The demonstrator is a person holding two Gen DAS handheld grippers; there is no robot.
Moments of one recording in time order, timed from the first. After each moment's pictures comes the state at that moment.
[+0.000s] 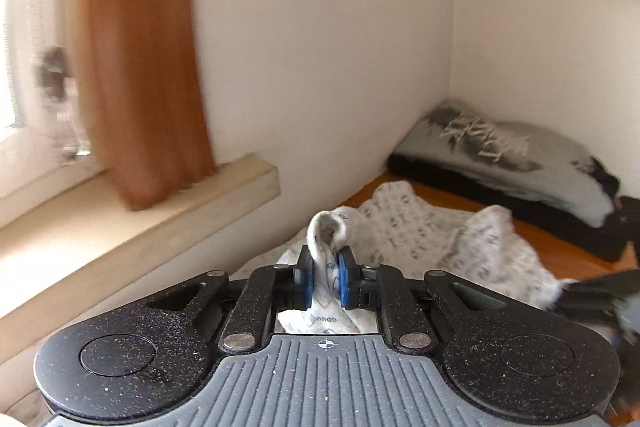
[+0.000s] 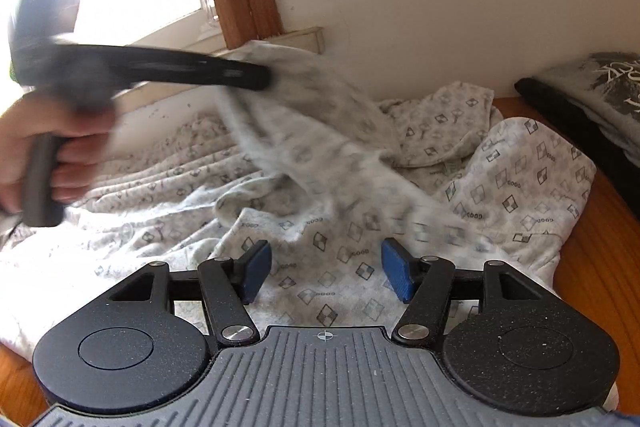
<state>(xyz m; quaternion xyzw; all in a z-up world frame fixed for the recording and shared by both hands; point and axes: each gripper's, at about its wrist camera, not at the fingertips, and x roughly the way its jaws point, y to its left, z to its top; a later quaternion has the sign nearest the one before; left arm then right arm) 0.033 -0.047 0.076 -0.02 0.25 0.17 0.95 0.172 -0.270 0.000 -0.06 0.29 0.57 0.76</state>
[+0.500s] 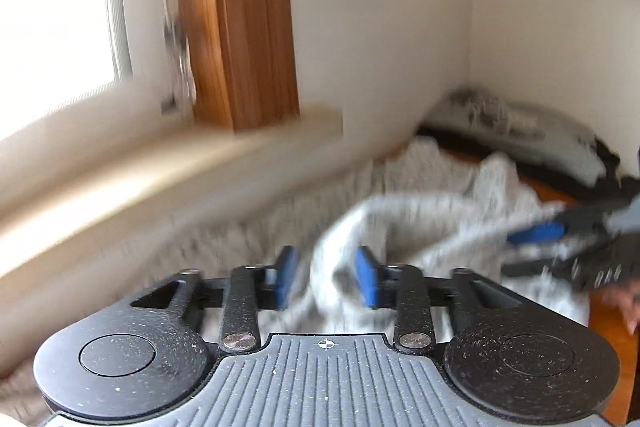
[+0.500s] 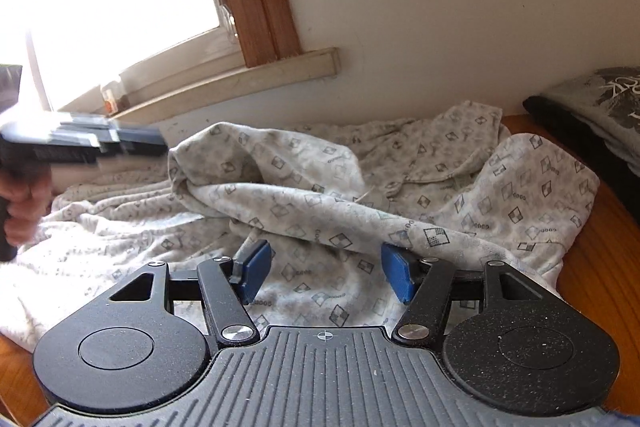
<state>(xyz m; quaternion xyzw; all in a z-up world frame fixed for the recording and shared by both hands) -0.053 -0.057 0.087 -0.01 0.25 0.21 0.95 0.166 -0.279 0.004 -0.05 0.26 0.59 0.76</state>
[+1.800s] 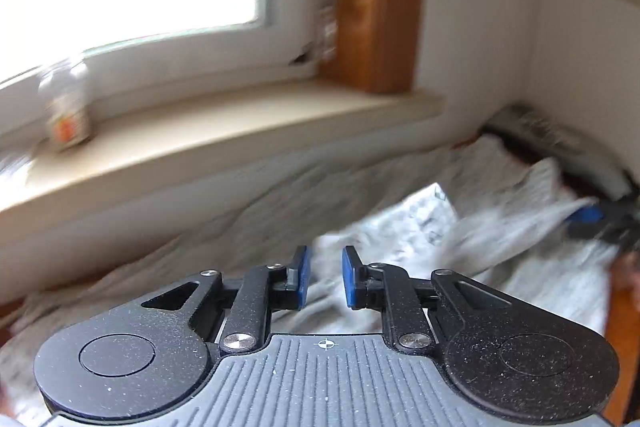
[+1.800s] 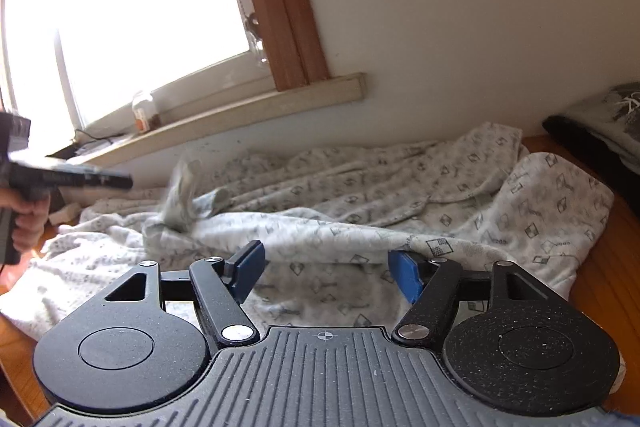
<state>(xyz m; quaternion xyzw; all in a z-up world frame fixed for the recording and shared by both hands) -0.176 0.000 0.079 -0.10 0.28 0.28 0.91 0.165 -0.292 0.005 -0.01 0.23 0.63 0.74</state>
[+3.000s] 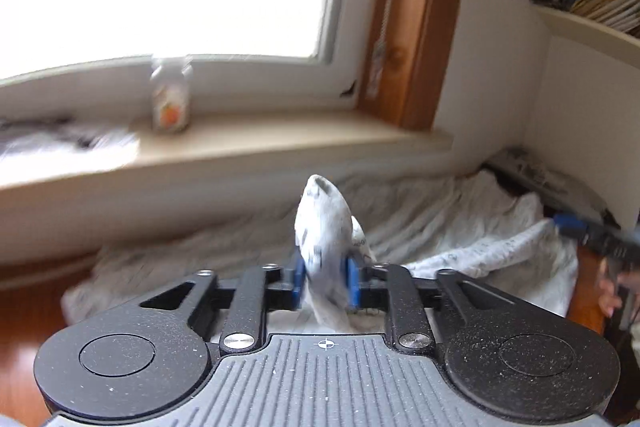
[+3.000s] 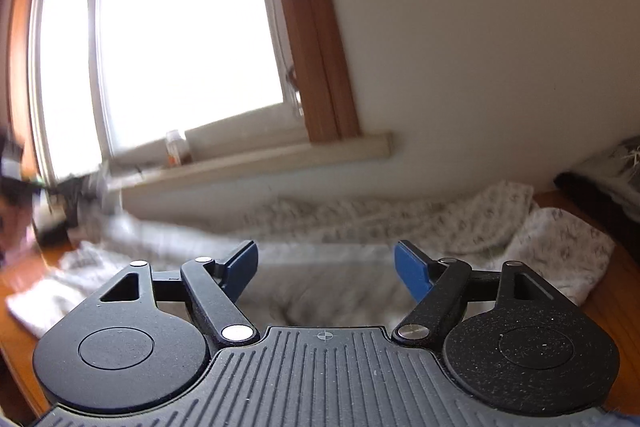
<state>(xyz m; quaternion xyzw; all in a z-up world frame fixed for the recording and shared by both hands) -0.287 -0.020 0.099 -0.14 0.23 0.29 0.92 0.148 -0.318 0.026 0.04 0.15 0.66 0.74</state>
